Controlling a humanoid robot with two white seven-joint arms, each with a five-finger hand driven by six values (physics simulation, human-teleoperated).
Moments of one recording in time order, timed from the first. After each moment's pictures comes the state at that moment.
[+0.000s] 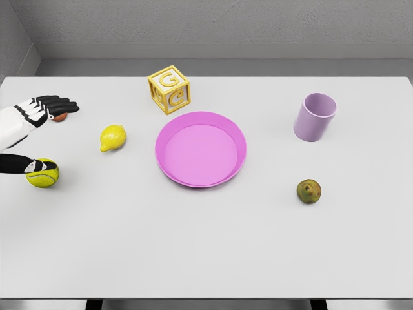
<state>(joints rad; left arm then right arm) 0.05 0.90 0.09 -1.77 -0.10 -0.61 -0.35 -0.03 0.00 -0.31 0.13 0.30 -0.12 -0.20</state>
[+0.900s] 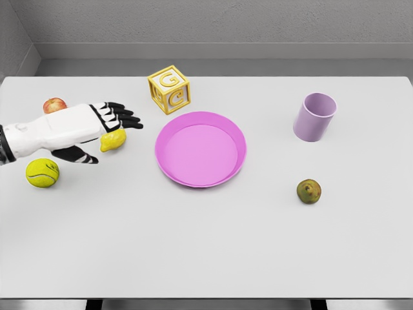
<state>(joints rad) -0.45 0.91 -0.47 -1.64 -0.30 -0.61 -0.40 -0.02 0.00 -0.31 0.13 0.30 -0.12 -0.20</state>
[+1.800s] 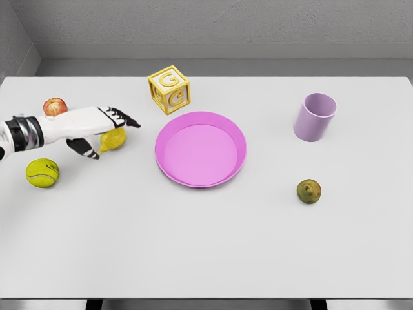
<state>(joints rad) -0.72 0.77 -0.77 -1.20 -0.40 -0.61 -0.39 -0.02 0.00 -0.31 0.13 0.30 -0.12 -0.20</state>
